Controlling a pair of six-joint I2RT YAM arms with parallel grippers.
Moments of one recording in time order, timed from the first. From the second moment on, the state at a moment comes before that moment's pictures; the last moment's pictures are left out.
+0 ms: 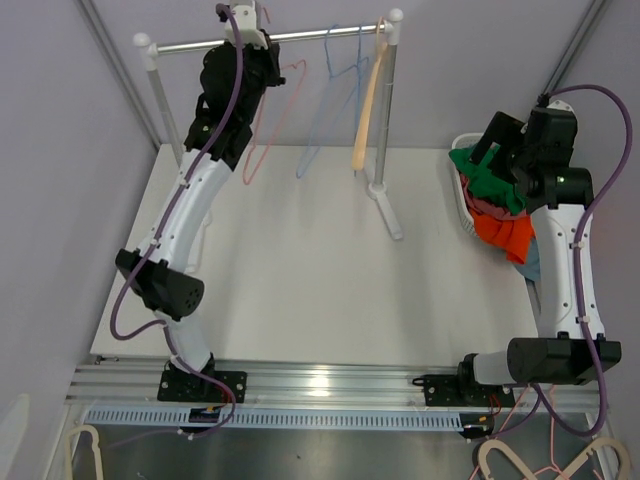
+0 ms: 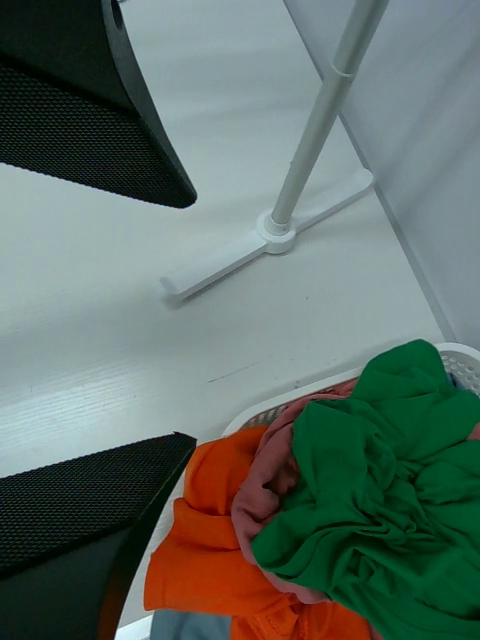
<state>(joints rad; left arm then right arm) -0.40 1.80 2.12 -0.12 -0.18 -0.07 -0.04 1.39 1.72 -0.84 0.07 0.38</state>
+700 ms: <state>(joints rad) -0.36 1.94 2.18 -0.23 -0.12 -0.17 -0.03 1.28 1.65 -0.82 0.04 0.36</state>
